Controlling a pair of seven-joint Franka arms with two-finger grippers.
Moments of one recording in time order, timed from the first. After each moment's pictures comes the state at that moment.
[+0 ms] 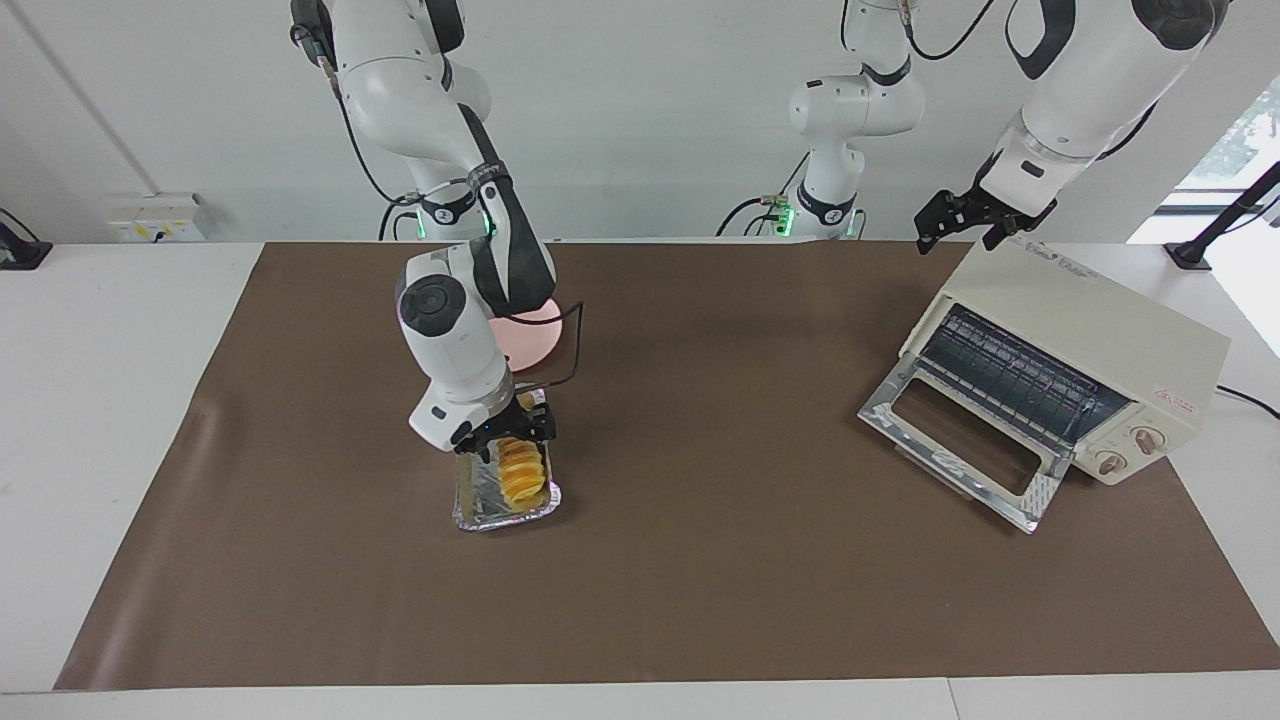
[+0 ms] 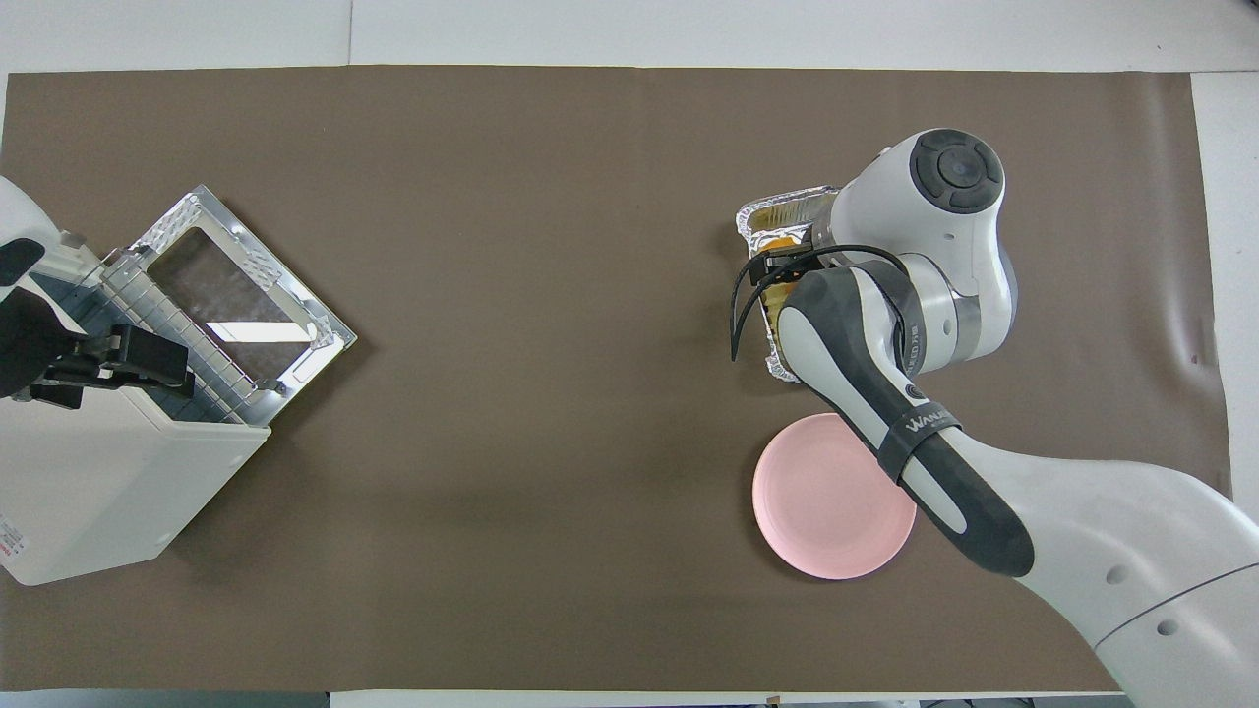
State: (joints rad) left arm -0.03 -0.09 -0.06 -1.70 -0.04 1.43 -0.10; right arm 0.19 0.43 0.08 -1.76 0.07 2.23 0.13
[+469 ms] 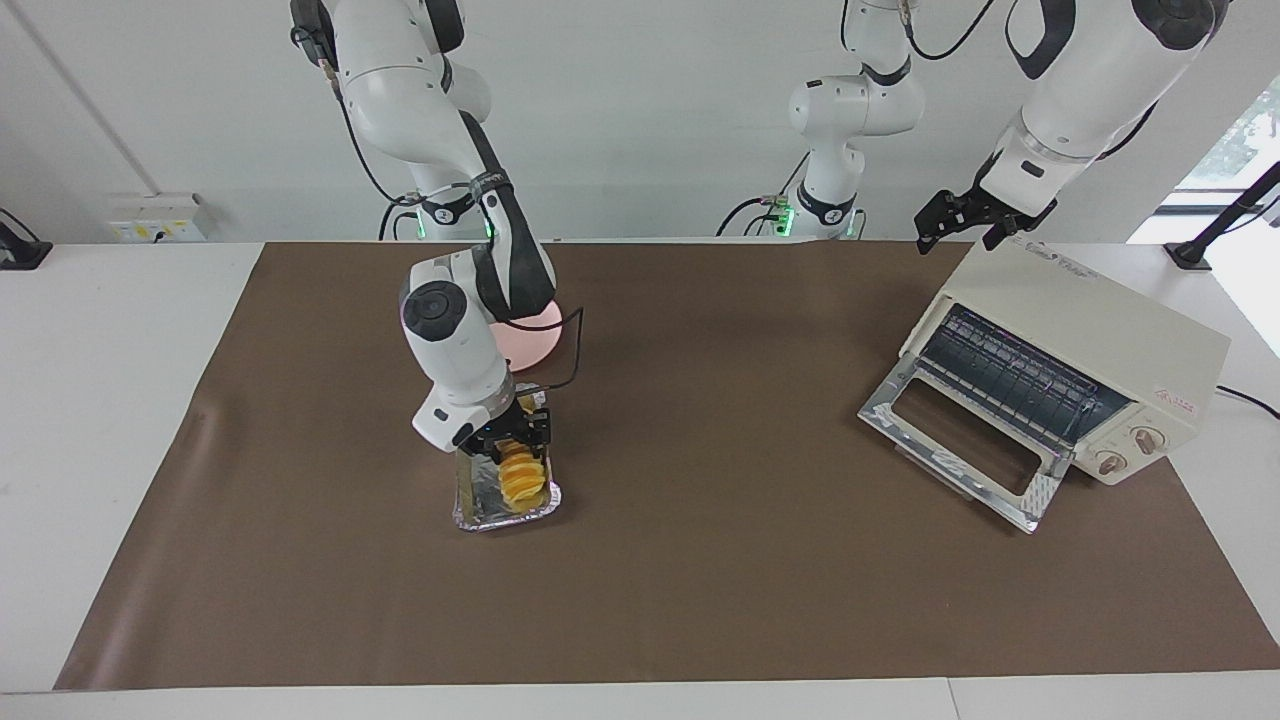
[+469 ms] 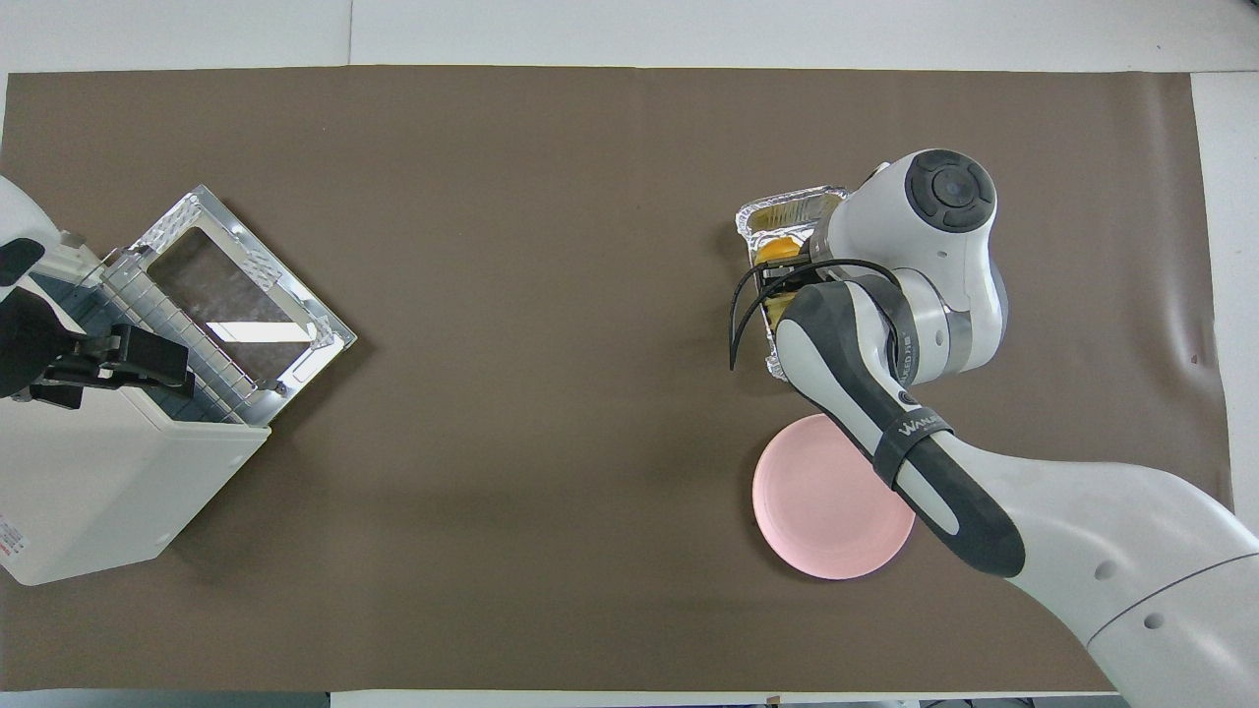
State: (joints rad) left arm -0.03 -0.09 -0.06 -1.70 -0.04 1.43 -0.10; right arm 0.20 0.43 0.08 -1.80 0.08 2.28 0.13
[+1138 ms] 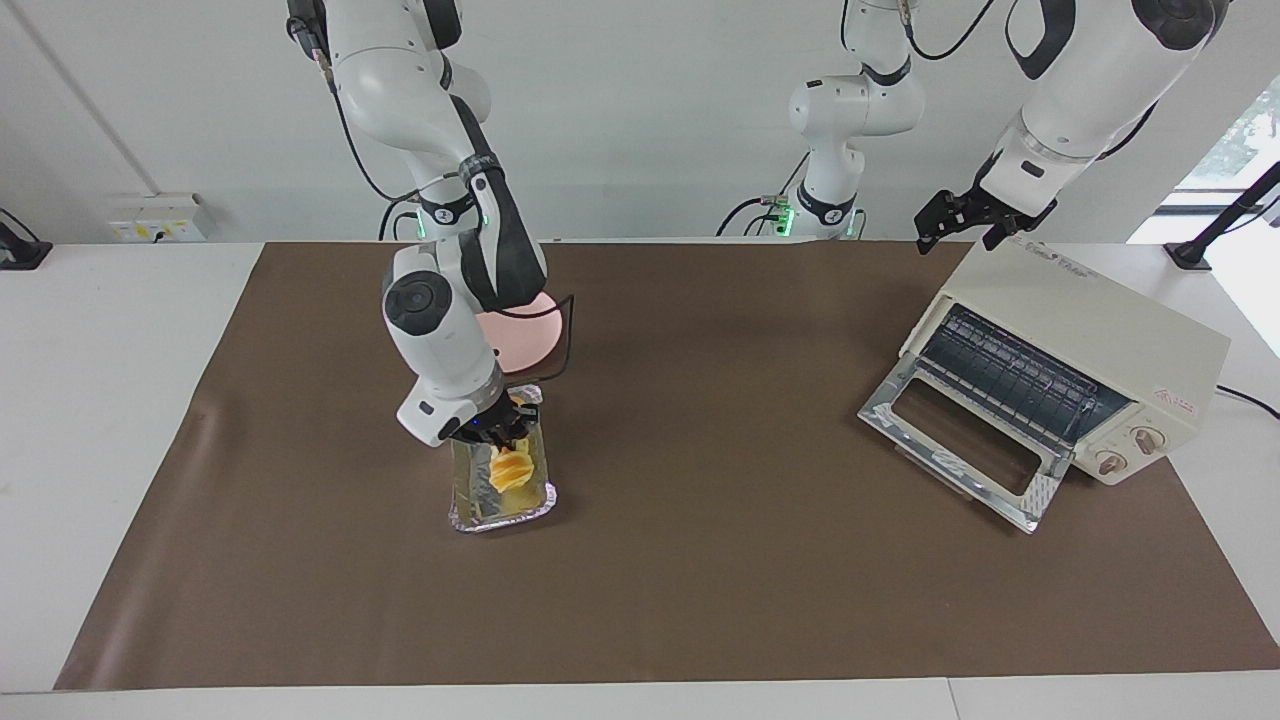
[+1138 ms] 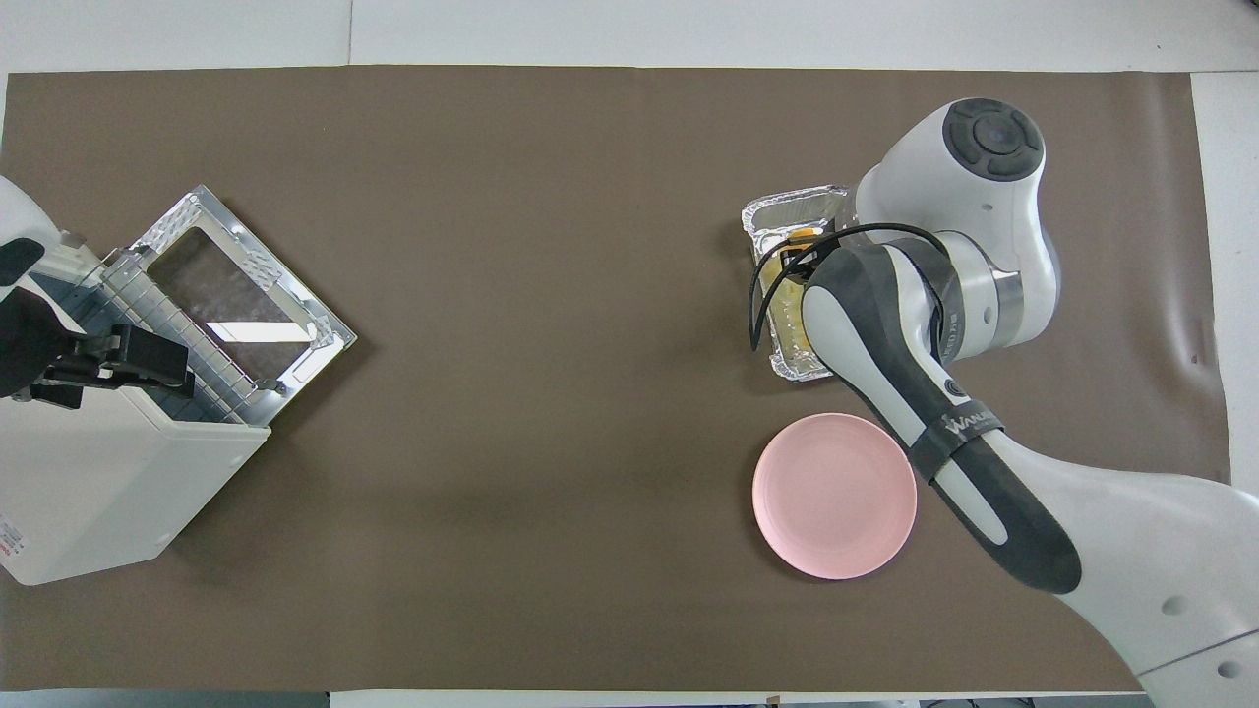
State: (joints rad) left arm -0.03 -0.09 -0.06 -1.70 -0.04 1.43 -0.10; right arm 0.19 0.37 0.07 -1.68 0.08 2.02 0.13
